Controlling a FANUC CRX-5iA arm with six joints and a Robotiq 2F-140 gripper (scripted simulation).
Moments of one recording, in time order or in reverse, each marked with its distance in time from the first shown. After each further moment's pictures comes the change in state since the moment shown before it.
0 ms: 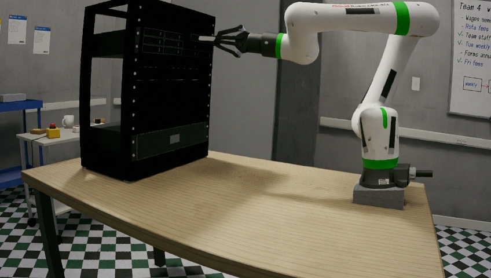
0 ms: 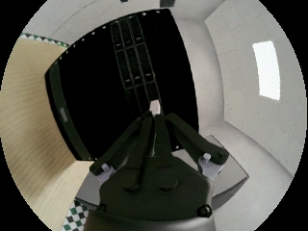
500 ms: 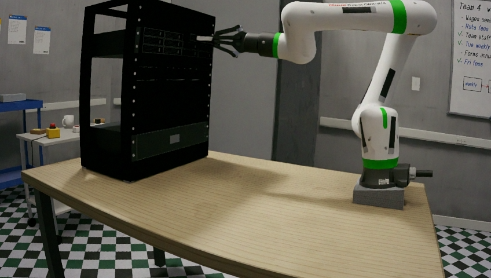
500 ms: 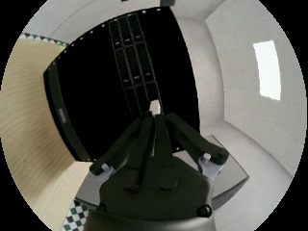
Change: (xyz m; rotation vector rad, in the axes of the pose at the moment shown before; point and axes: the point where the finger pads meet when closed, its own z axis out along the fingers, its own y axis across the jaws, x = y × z) arm -0.001 -0.001 0.010 0.003 -0.006 -0.001
